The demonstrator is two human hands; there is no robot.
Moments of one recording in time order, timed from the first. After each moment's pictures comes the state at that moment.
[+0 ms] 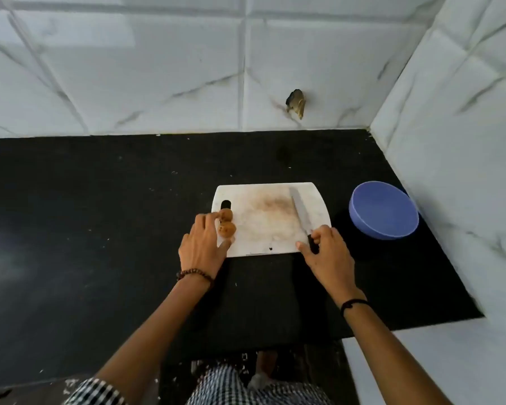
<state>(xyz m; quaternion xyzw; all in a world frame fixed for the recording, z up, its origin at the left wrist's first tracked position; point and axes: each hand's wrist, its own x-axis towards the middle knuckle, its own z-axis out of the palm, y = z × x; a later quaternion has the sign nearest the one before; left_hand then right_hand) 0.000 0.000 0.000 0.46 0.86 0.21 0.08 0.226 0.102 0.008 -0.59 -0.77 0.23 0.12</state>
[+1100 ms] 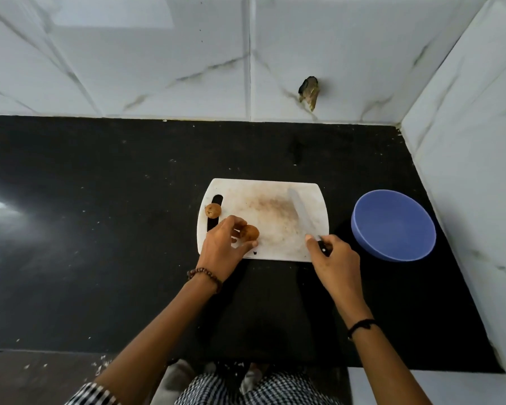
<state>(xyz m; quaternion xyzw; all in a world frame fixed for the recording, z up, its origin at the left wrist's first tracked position) 0.062 0.047 -0.010 0.42 0.80 0.36 0.22 0.256 0.151 0.007 -0.59 -0.68 0.40 0.15</state>
